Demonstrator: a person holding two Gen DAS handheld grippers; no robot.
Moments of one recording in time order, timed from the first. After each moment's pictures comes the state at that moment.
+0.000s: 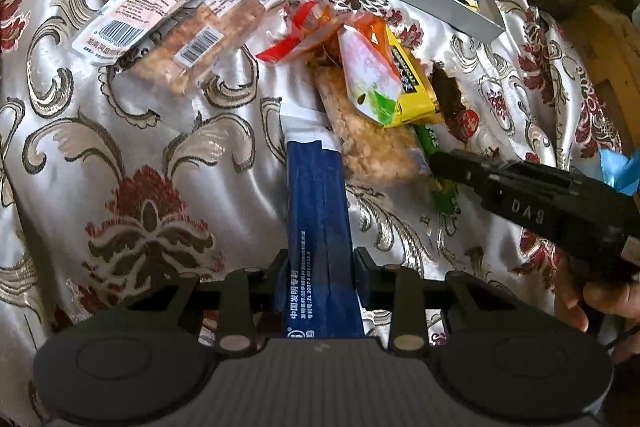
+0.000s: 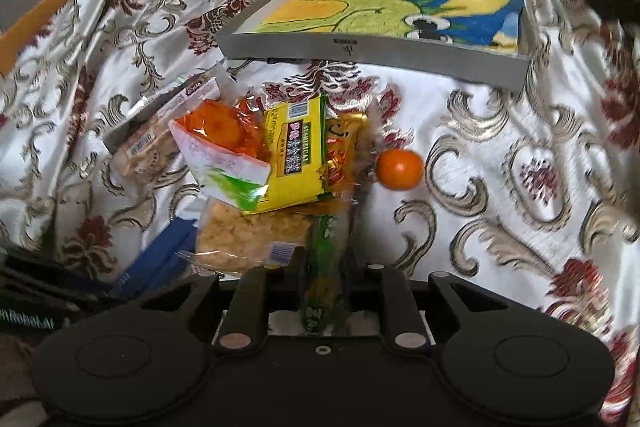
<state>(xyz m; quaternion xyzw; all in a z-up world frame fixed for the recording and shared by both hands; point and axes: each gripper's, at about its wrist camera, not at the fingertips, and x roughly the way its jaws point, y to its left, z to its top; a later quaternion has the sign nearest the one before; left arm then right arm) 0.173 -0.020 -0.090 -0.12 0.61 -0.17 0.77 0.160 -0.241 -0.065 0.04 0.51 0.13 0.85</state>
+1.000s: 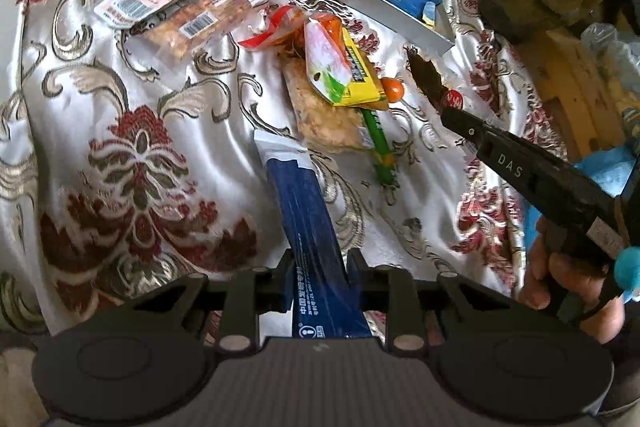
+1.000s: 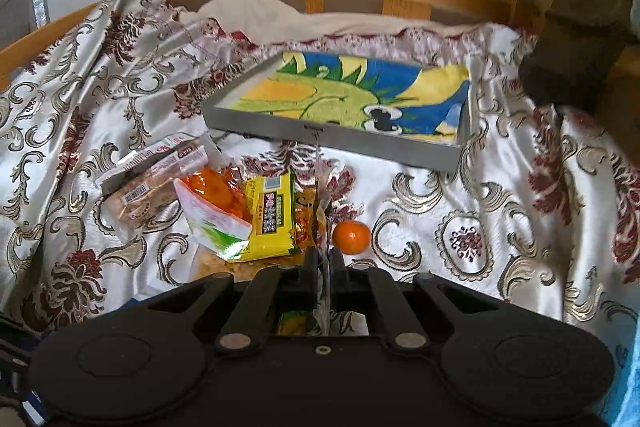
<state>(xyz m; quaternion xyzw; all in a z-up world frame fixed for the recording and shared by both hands) 0.116 -0.005 -0.063 -0.20 0.57 -0.20 0.77 0.118 -0.237 -0.013 -0.03 0.39 0.07 0.92</state>
